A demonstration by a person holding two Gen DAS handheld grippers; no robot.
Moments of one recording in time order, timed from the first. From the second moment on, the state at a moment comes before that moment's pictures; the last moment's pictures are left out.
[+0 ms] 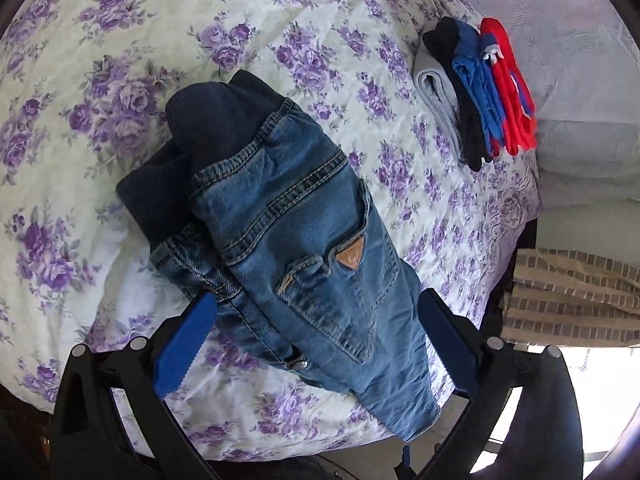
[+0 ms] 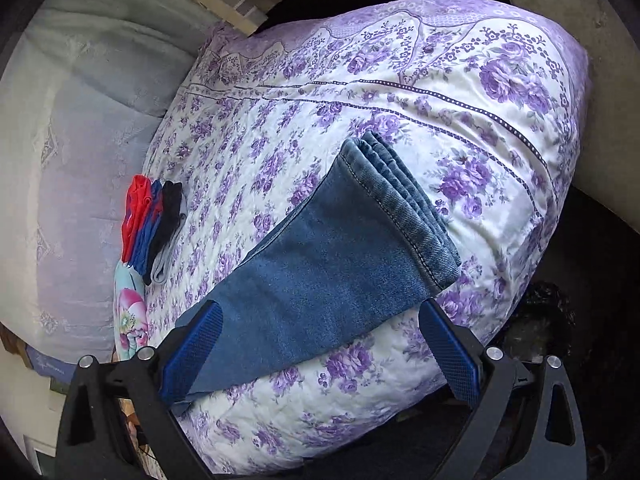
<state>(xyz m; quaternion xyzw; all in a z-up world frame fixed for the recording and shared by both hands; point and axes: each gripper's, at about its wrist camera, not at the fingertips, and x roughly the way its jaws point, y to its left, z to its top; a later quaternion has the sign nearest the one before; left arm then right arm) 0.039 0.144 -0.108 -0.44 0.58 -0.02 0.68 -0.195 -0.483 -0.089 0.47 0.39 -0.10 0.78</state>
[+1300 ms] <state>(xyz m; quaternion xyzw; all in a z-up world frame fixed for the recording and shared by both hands) 0.056 0.162 -0.125 -0.42 0.60 0.02 0.68 -0.225 -0.503 -0.145 0.65 0.33 -0.12 0.67</state>
